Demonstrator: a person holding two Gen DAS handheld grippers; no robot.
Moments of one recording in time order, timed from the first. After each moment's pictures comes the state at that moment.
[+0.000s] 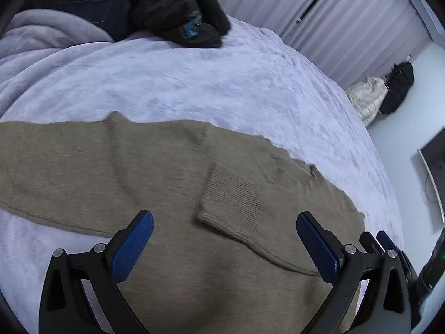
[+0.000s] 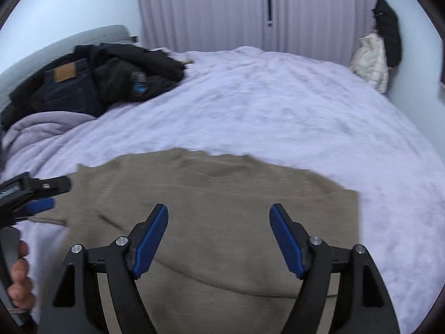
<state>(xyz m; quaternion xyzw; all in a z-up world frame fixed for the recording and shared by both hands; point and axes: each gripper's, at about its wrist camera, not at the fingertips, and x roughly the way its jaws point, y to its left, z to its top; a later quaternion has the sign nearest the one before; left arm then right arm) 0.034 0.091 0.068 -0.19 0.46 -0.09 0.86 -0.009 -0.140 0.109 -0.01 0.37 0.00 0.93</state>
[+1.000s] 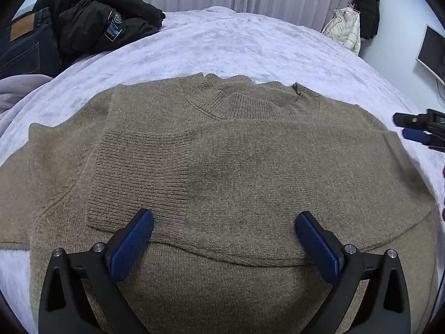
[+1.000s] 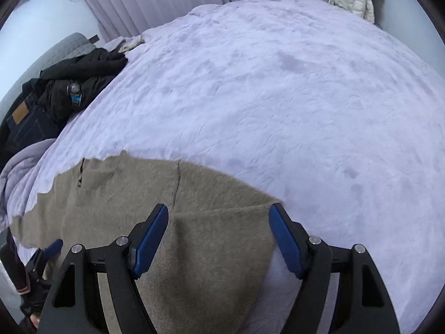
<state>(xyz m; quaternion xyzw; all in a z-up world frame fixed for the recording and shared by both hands) 0.038 -0.006 -0.006 -0.01 0.45 -0.11 0.89 0.078 -0.315 0.054 0.12 0.46 0.02 0.88</state>
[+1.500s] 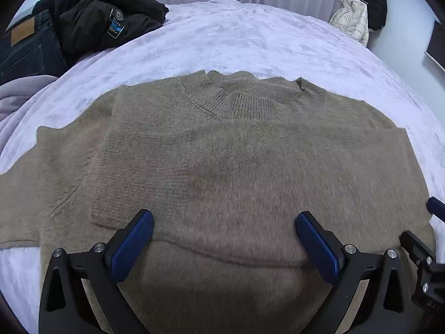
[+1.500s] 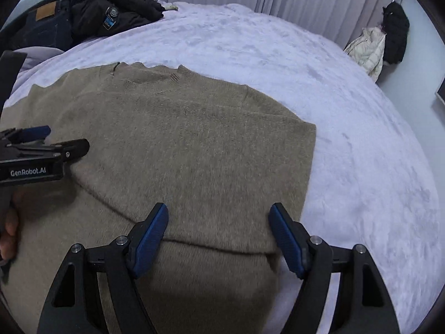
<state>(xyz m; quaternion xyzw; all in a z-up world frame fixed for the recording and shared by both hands) 0.038 -0.015 0.004 0.01 0.48 -0.08 0.87 -0.037 -0.208 0.040 -0.10 0.46 -0.01 0.88</state>
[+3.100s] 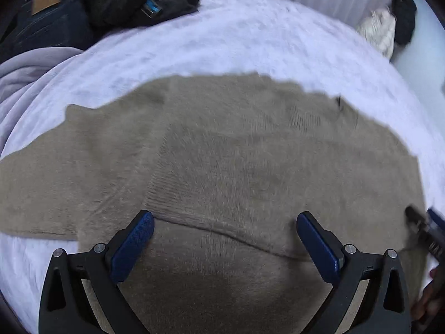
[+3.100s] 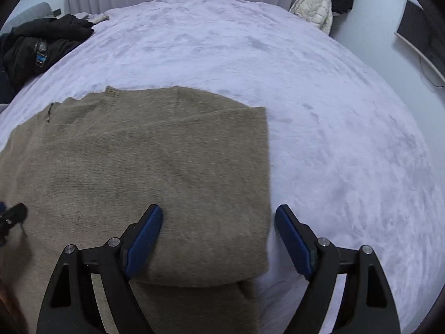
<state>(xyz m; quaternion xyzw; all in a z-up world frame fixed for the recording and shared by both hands) 0.052 0.035 0.024 -0.06 0.51 -0.04 0.86 0.009 -0.238 0.039 0.01 0.49 -0.15 0.86</state>
